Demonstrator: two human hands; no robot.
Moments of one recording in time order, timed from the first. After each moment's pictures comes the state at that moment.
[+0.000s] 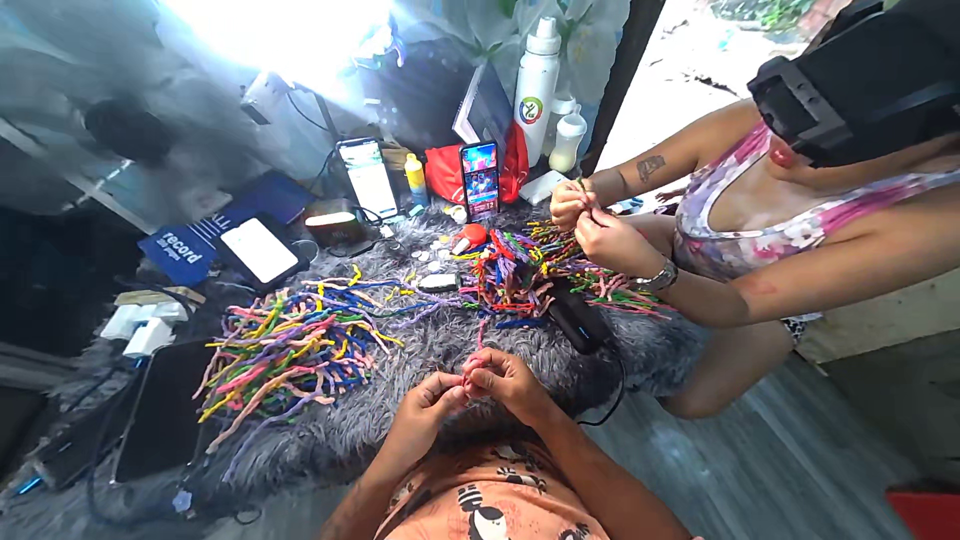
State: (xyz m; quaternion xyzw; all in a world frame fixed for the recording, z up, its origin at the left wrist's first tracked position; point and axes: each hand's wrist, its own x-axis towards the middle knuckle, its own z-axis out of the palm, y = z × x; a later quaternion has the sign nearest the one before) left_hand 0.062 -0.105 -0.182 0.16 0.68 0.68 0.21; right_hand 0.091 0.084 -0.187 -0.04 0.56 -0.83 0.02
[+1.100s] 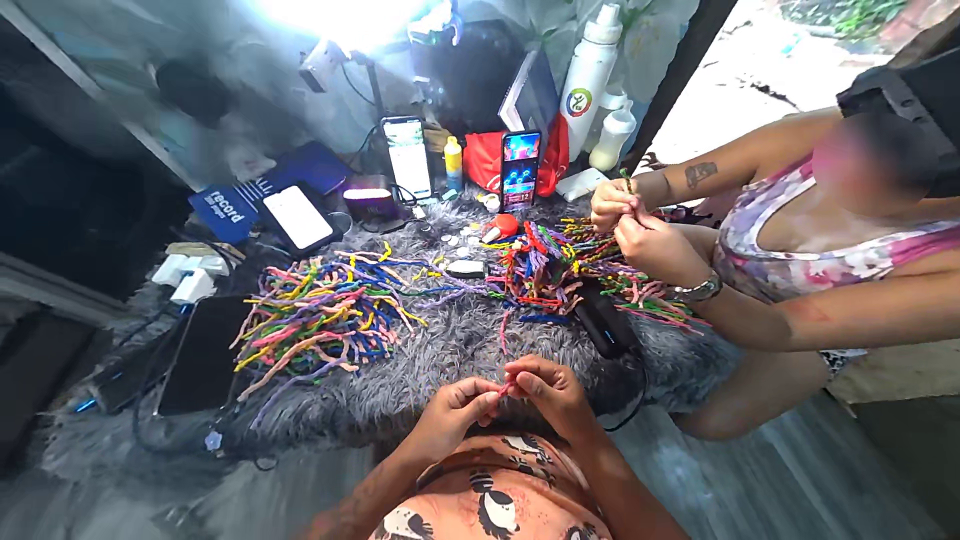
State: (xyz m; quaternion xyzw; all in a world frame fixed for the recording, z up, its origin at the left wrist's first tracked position) left_hand 0.085 -0.100 -0.176 0.19 0.61 0.71 0.28; right_hand 0.122 0.102 -0.184 -0.09 0.58 -0.81 -0.05
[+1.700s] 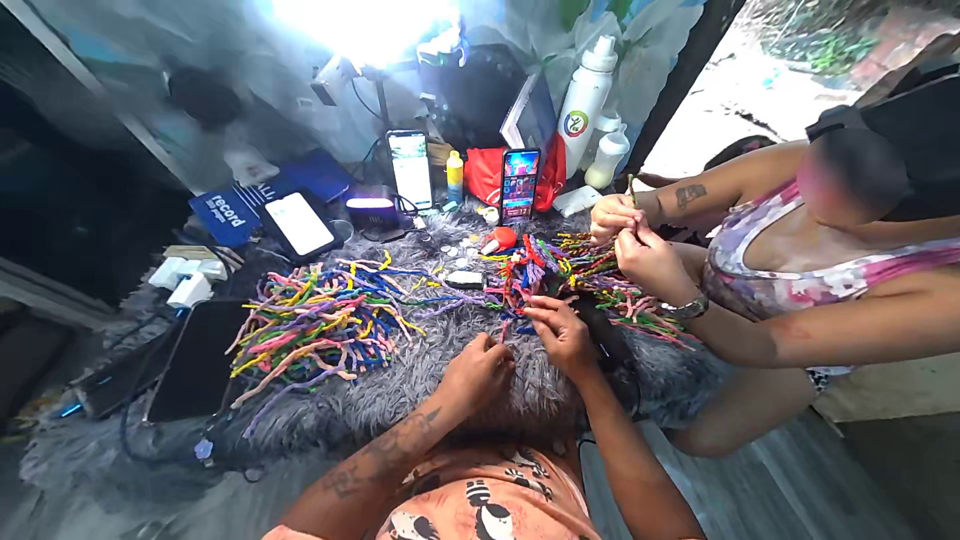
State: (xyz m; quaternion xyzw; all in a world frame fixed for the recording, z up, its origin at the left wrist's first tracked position) left_hand 0.022 -0.046 -0.168 0.32 0.89 0.27 0.15; right_hand 0.038 0.164 -0.199 -0.10 0.84 -0.46 -0.27
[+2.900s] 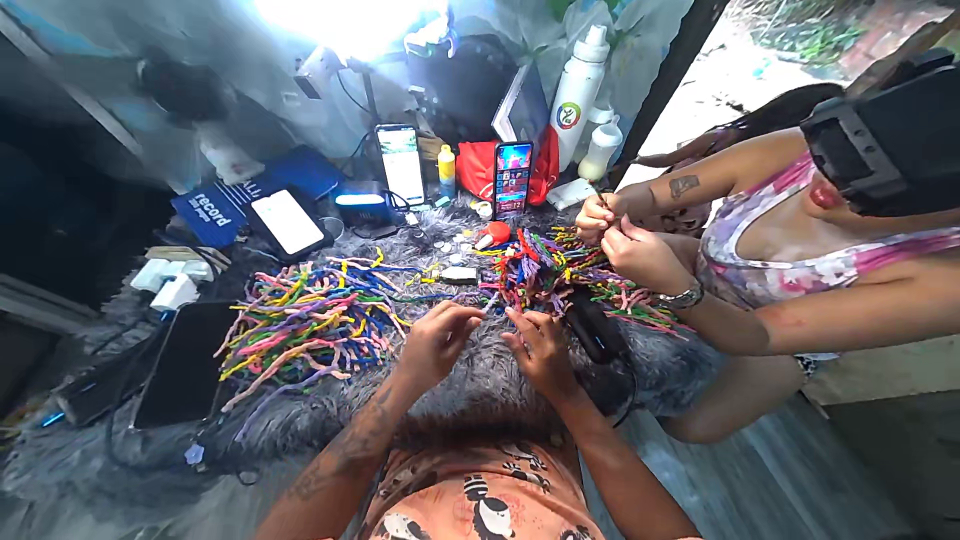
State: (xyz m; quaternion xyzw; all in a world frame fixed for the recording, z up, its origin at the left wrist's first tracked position) left_hand -0.005 -0.088 -0.149 0.39 0.79 0.46 -0.12; right_hand 0.054 0.124 -0.209 -0.12 0.87 -0.26 -0.40
